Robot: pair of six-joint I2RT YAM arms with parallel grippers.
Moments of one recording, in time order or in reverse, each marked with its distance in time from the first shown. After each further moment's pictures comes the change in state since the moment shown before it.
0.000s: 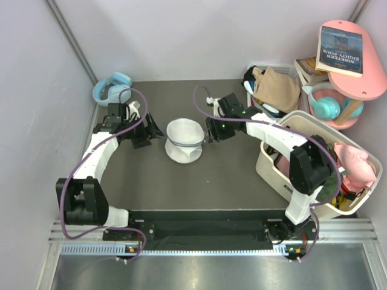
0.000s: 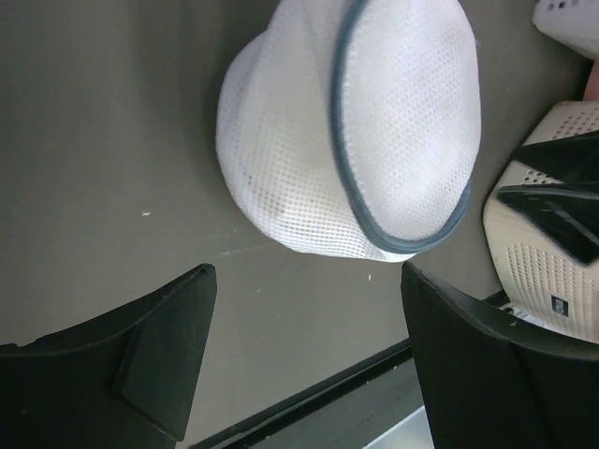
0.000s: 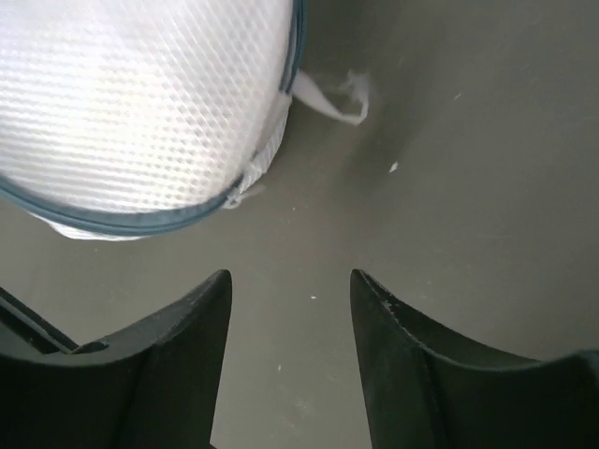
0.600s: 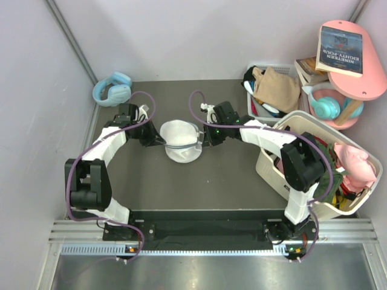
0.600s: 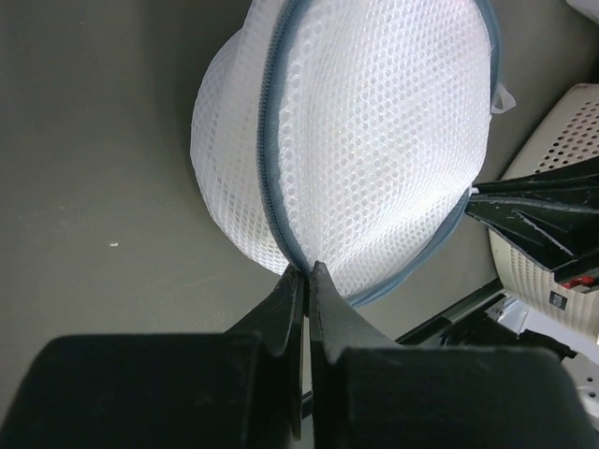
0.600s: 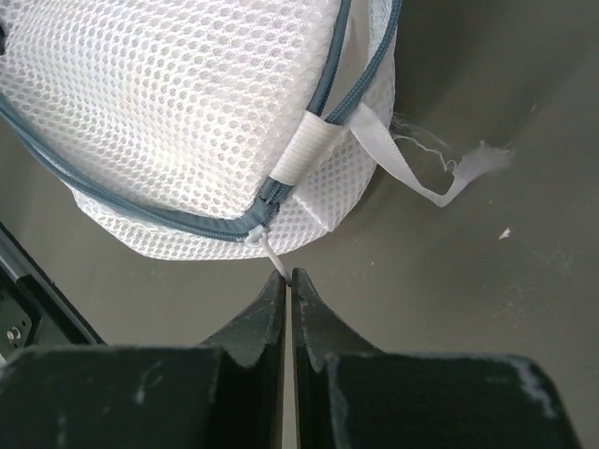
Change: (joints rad) left arm -0.035 0.149 0.000 0.070 0.026 -0.035; right arm 0.028 0.047 -0.090 0.240 -0.142 0.075
